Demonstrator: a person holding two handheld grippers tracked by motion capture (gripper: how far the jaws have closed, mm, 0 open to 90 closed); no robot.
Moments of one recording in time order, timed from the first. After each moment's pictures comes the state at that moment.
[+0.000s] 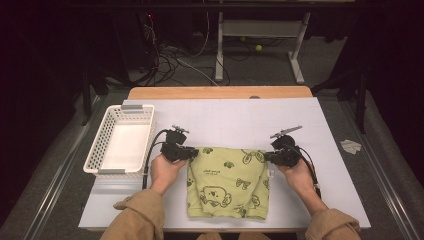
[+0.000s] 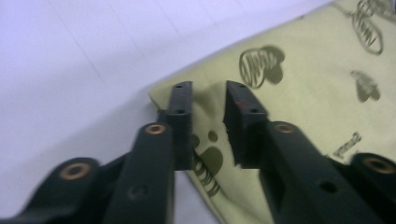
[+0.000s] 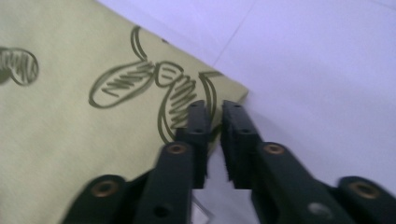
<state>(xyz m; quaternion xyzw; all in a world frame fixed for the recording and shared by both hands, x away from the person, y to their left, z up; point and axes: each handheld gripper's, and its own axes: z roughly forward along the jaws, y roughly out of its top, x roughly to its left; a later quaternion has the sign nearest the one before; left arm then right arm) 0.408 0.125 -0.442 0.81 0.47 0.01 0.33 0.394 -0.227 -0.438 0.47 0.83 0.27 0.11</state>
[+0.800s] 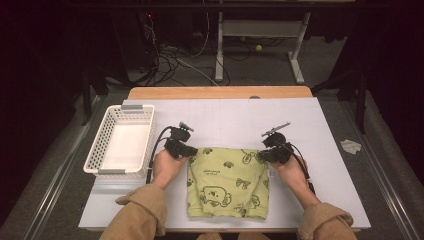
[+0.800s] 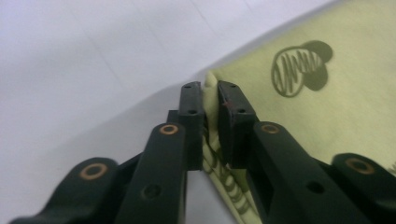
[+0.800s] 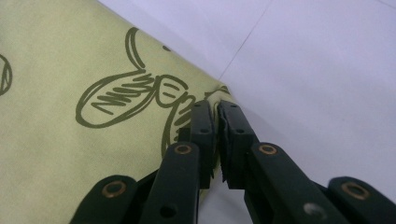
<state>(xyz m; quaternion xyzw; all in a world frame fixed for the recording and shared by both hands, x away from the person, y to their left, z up) 0.426 0.112 -0.450 0.85 0.47 0.01 0.25 0.410 -0.208 -0.445 0.46 0.85 0.22 0.12</state>
